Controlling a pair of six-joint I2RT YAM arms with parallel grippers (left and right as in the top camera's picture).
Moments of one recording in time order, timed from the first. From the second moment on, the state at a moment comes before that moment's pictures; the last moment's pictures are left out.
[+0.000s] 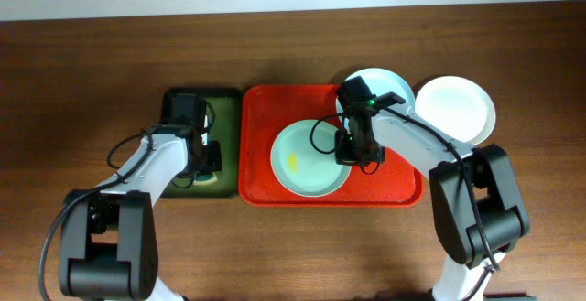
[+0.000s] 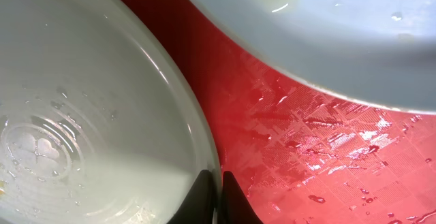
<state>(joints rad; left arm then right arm) -0.10 1.78 1.02 -0.62 -0.06 -0.20 0.36 1.95 1.28 -0.83 -0.08 0.43</state>
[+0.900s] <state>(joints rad) -0.10 1.47 1.11 -0.64 -0.11 -0.18 0.36 1.95 1.28 -0.82 -0.16 0.42</state>
